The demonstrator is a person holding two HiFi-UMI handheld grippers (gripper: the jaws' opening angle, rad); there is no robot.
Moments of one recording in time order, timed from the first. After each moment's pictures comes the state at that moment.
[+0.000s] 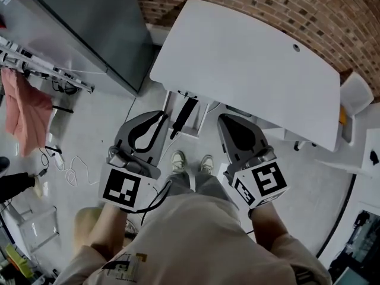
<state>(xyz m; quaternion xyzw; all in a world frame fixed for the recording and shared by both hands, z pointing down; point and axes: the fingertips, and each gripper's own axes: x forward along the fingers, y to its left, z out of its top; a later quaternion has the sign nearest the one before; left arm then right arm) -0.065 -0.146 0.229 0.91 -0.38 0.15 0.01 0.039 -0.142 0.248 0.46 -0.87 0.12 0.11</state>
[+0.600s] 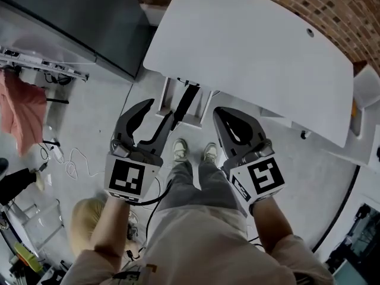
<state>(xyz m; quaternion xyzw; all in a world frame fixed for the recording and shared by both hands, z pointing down) -0.069 -0.194 0.351 0.89 -0.40 0.21 0.07 0.029 -0.182 0.340 0.44 -0.88 0.14 0.13</state>
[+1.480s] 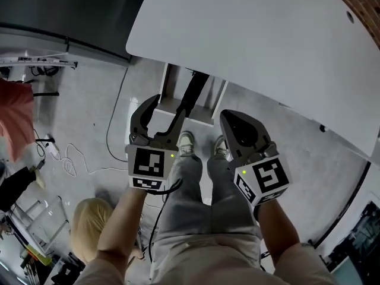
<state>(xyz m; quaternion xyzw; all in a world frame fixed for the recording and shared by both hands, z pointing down) -0.076 -0.242 0.629 0.85 -0.42 0.28 0.15 0.025 -0.217 0.587 0.45 -0.84 0.25 0.17</state>
